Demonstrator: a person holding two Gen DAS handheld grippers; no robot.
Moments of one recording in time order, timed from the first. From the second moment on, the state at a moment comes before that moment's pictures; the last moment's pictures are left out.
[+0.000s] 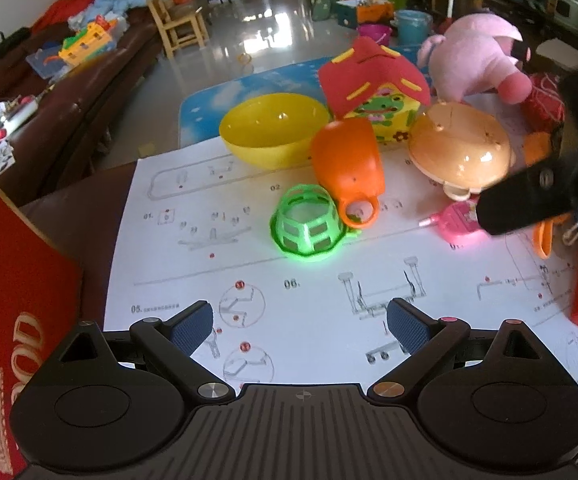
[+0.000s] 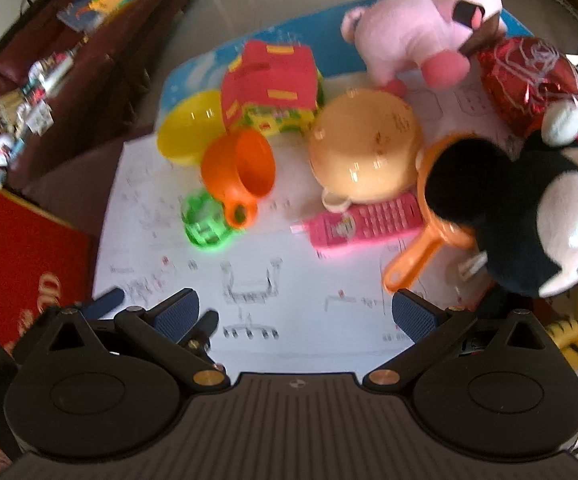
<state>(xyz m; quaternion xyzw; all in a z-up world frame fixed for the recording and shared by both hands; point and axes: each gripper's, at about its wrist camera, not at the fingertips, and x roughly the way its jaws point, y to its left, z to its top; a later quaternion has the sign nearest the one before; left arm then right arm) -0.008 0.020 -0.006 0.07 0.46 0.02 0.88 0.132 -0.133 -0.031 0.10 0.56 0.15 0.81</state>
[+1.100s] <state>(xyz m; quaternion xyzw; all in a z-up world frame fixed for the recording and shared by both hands) 0.077 0.029 -0.037 0.05 0.41 -0.07 0.91 0.220 -0.078 -0.073 0.12 0.50 0.27 0.81</state>
